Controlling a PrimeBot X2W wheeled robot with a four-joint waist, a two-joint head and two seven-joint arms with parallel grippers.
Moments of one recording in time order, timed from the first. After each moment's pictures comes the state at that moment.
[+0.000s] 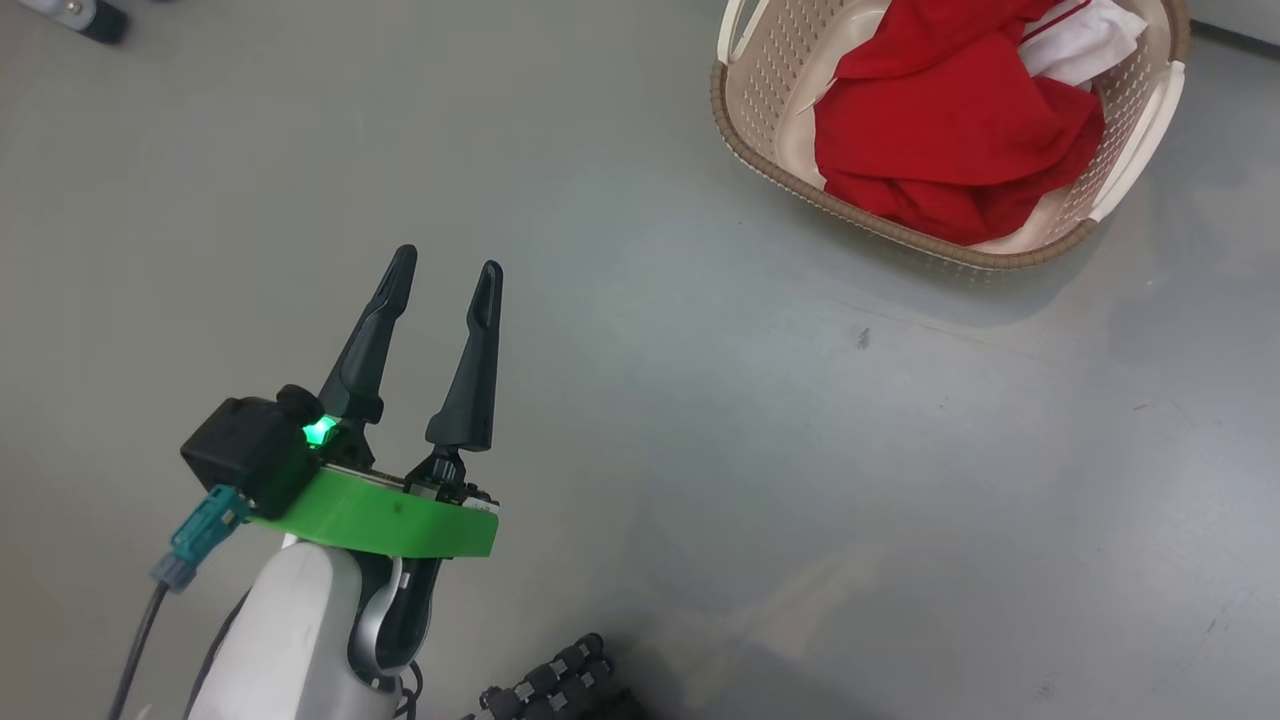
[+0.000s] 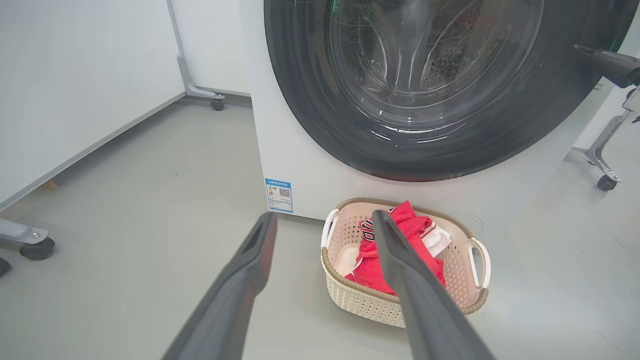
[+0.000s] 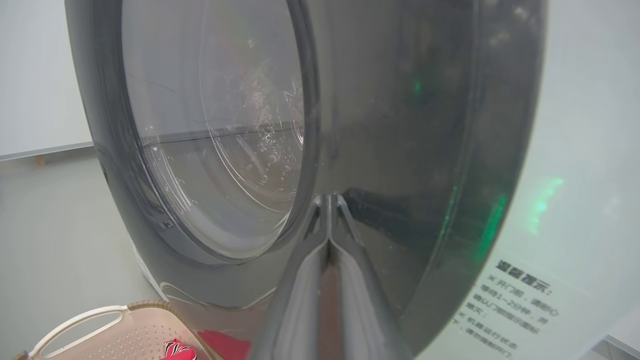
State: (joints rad) left arm -0.30 0.02 -0.30 0.05 -0.52 -0.13 -0.26; right arm -1.08 -0.51 0.22 0.48 0.11 0.13 -0.09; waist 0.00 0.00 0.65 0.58
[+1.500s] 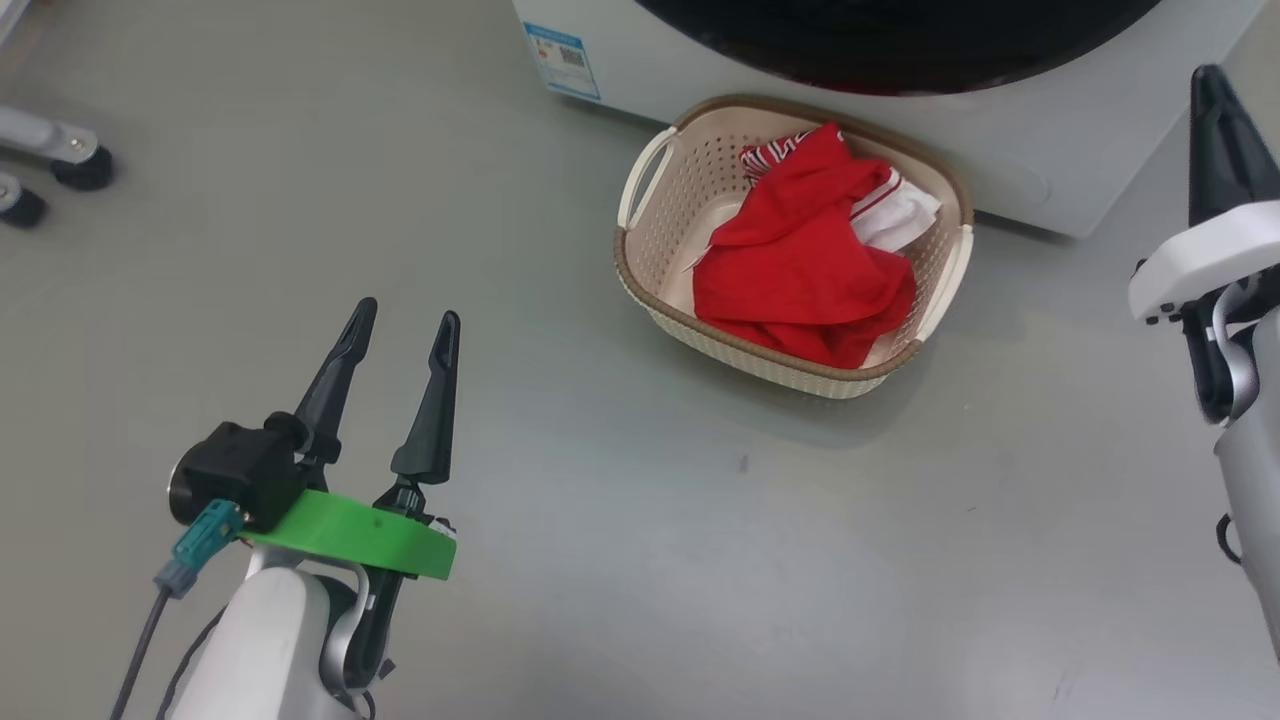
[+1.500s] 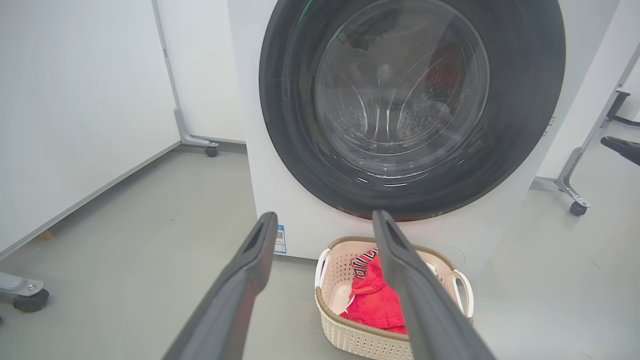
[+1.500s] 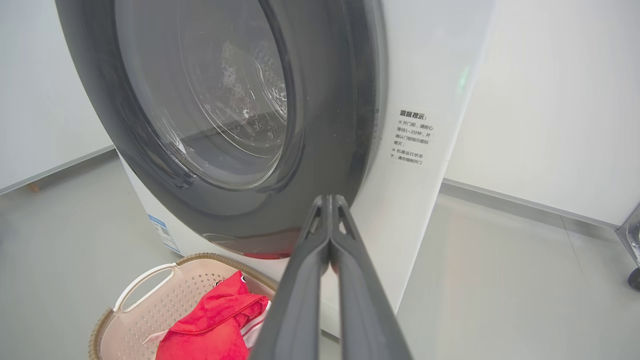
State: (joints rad) left arm -0.28 0.05 -0.25 0.18 -0.44 -0.13 -0.26; right arm -0.69 -0.32 0.13 0.65 0.26 0.05 -0.25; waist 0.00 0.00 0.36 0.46
